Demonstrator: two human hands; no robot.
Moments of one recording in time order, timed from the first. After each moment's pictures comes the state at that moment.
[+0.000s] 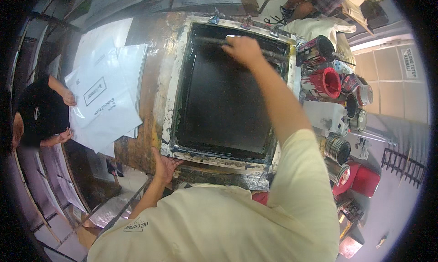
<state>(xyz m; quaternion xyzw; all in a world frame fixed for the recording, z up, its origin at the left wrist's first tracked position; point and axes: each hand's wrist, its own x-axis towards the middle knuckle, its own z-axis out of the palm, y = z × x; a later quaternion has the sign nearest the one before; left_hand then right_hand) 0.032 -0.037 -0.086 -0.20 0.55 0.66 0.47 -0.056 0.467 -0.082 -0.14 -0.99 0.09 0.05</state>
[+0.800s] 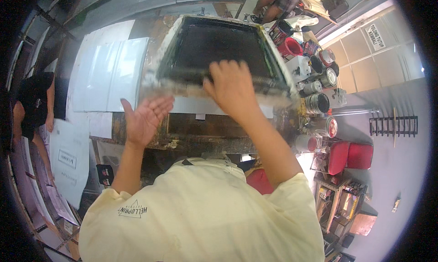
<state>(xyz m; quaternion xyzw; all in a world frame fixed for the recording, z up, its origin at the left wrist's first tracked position) 0.003 -0.054 0.058 0.15 0.34 0.79 0.49 0.149 0.194 0.139 -0.14 -0.98 0.01 0.16</state>
